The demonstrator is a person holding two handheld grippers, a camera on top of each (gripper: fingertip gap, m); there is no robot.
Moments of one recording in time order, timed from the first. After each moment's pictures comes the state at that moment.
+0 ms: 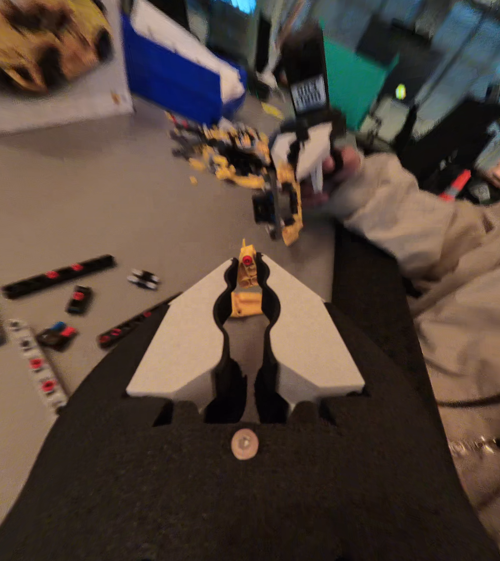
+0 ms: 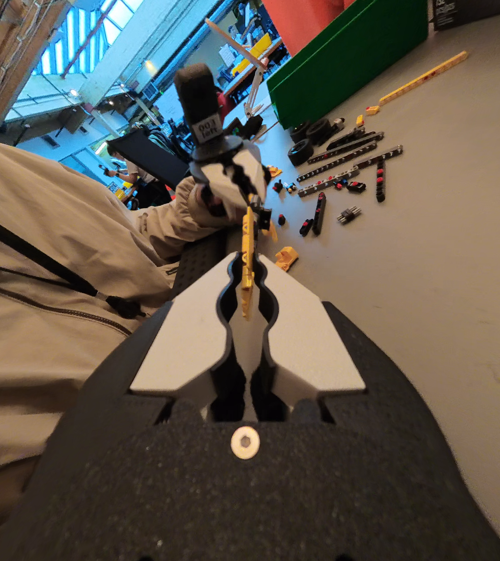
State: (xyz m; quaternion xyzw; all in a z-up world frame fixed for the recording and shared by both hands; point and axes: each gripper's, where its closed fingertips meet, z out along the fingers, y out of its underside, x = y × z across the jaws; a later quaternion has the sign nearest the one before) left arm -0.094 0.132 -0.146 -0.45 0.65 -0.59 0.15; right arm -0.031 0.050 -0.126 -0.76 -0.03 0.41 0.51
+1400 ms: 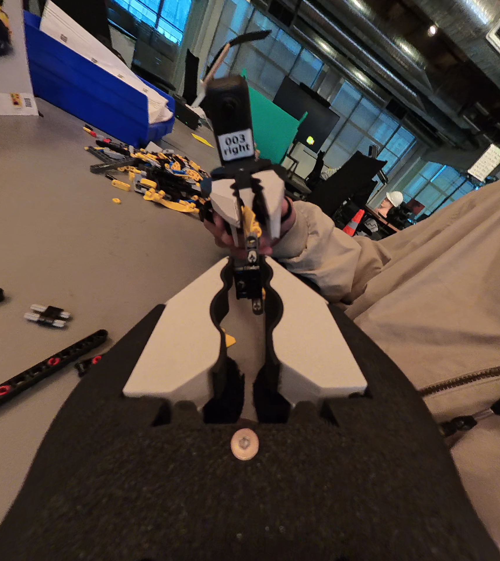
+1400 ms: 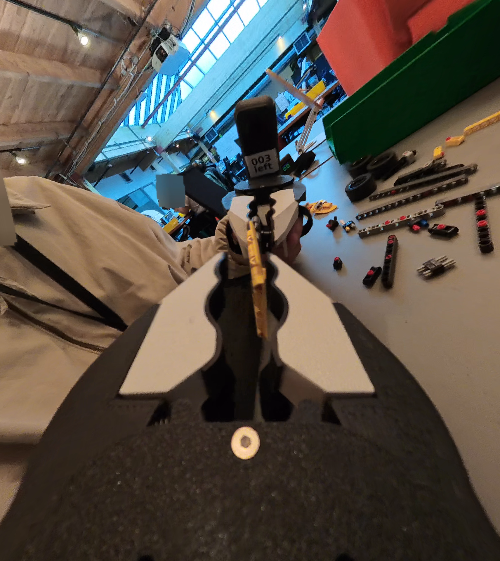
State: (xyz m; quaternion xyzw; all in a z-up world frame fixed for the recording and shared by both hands) left arm -0.104 0.104 -0.108 -0.41 0.59 -0.69 0.07; right arm -0.086 0.082 -0.100 -0.69 -0.04 0.48 0.54
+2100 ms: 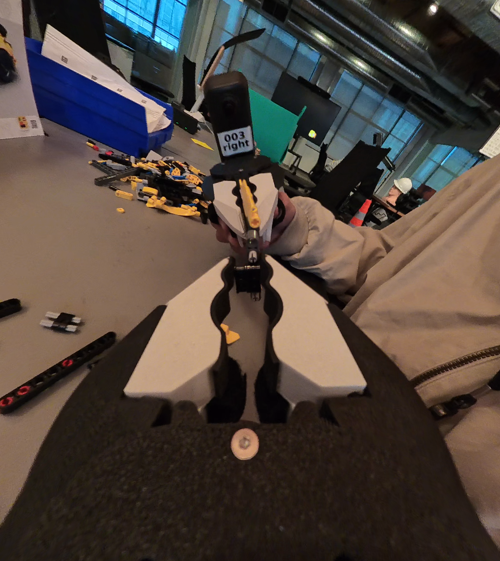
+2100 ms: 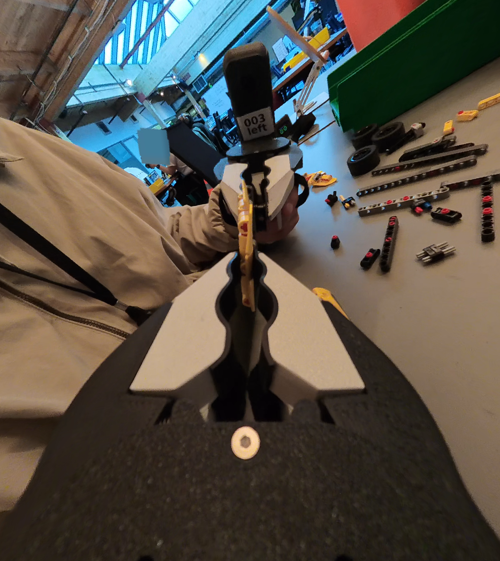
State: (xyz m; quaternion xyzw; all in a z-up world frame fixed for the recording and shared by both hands) left arm -0.112 0.104 -0.106 -0.38 0.61 -0.69 0.09; right arm -0.093 0.075 -0.111 -0.73 -0.09 0.45 0.51
